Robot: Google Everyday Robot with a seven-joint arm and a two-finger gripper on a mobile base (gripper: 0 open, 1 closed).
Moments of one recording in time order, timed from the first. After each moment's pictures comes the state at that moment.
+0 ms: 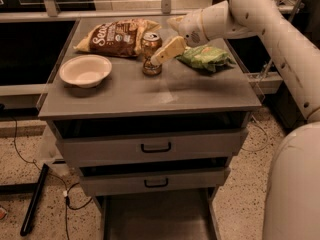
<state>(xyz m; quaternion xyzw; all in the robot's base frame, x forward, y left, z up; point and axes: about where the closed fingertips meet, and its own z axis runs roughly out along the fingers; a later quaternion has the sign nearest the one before) 0.738 -0.020 0.917 -0.54 0.66 0.25 0.47</state>
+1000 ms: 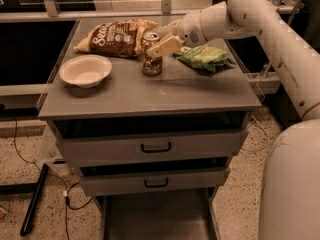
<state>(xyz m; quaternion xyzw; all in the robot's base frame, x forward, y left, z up) 0.741 -0.016 0.915 -0.54 0.66 0.26 0.46</state>
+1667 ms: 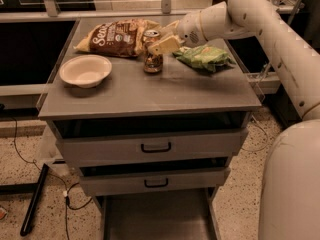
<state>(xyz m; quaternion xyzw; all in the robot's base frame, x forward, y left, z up) 0.741 -0.016 0.915 -0.54 0.66 0.26 0.46</state>
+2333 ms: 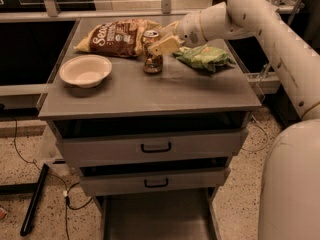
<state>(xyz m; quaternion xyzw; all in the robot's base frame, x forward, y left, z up) 0.741 -0.015 0.914 -0.54 0.66 0.26 0.46</state>
